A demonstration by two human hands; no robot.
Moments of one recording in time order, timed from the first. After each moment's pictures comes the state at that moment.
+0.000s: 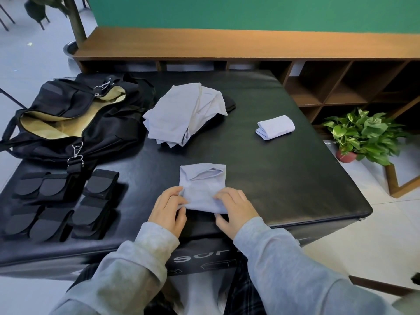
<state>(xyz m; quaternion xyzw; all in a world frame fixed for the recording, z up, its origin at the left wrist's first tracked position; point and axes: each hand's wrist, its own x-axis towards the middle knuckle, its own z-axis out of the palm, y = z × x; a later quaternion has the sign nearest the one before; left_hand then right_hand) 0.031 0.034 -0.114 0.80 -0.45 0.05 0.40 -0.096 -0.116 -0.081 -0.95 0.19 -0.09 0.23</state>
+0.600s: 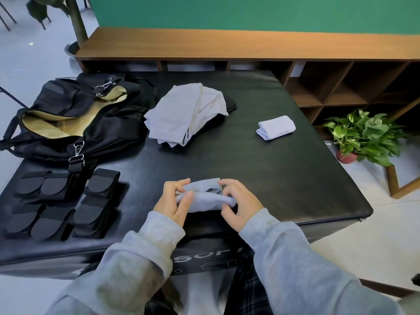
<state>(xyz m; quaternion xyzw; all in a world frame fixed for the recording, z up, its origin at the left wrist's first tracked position) 0.024 0.025 -0.074 0.78 -0.33 -0.15 0.51 -0.097 -0.129 -0.065 -0.90 0.18 -0.14 0.37</state>
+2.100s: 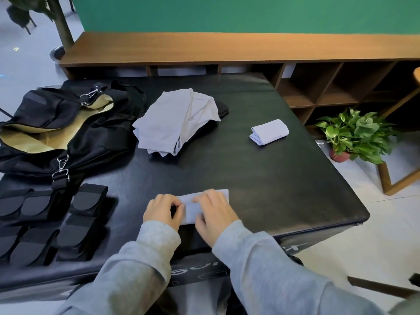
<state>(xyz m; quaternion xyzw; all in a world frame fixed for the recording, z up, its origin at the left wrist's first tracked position) 0.047 0.000 -0.091 0.90 -0.28 -0.10 0.31 -0.058 -0.102 -0.077 -0.95 0.16 -0.21 0.17</state>
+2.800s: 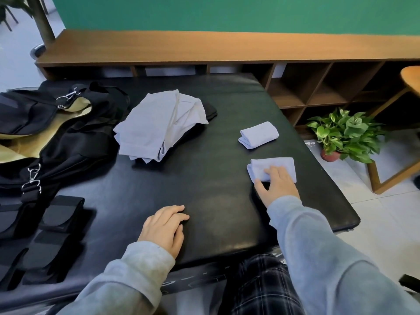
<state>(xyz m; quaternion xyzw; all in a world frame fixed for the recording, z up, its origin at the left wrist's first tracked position) 0.035 -0.006 -0.122 0.80 -0.51 0.05 0.30 -0.111 -0.267 -0.082 -0.84 0.50 -0.10 0.16</state>
